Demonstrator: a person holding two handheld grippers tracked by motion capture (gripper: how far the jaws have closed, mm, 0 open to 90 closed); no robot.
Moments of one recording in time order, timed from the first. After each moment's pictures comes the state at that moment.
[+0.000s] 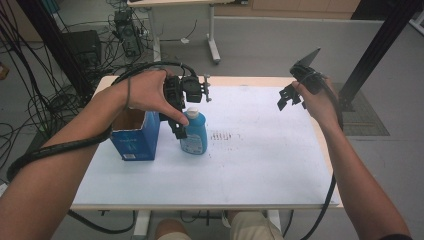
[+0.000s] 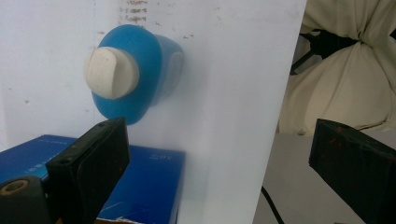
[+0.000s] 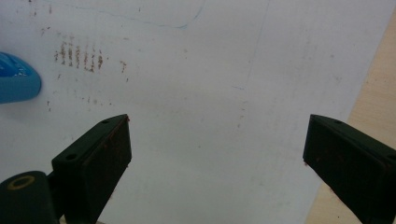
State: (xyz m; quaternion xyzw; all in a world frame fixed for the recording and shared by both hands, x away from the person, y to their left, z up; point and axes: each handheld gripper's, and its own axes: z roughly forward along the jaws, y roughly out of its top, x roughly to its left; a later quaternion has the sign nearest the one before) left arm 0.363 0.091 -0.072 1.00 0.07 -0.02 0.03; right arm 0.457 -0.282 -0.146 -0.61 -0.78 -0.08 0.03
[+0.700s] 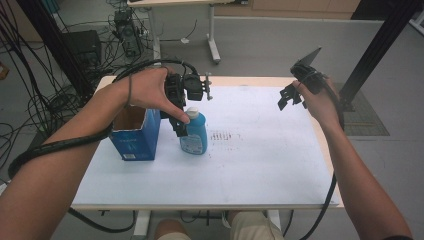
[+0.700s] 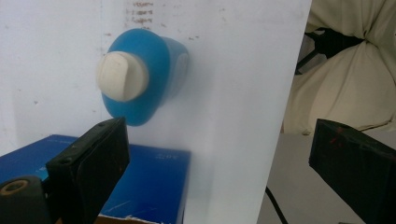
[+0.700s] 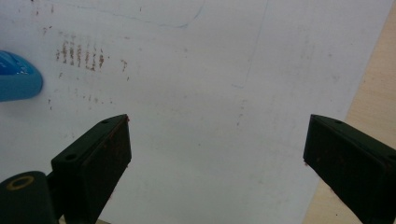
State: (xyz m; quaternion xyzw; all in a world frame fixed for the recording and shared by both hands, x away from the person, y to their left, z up) left arm 0.367 0.087 -0.067 1.00 0.07 -0.02 0.03; right arm 0.454 -0.284 -0.143 -0.61 -0.78 -0.08 0.03
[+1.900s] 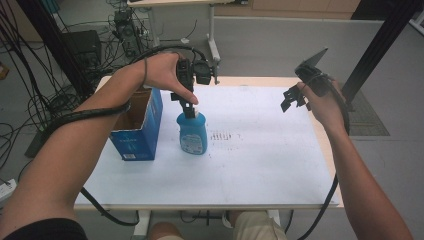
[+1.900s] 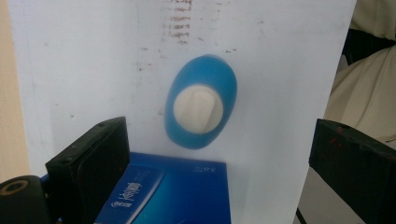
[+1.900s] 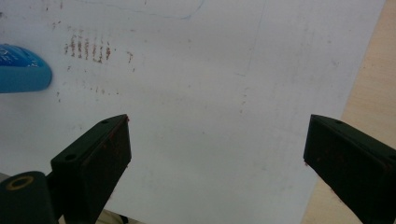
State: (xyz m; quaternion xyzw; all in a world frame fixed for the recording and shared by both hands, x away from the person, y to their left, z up) left arm 0.415 0.068 -0.075 1.00 0.05 -0.01 0.02; right arm 0.435 -0.290 -0.133 -0.62 -0.78 -0.09 0.03
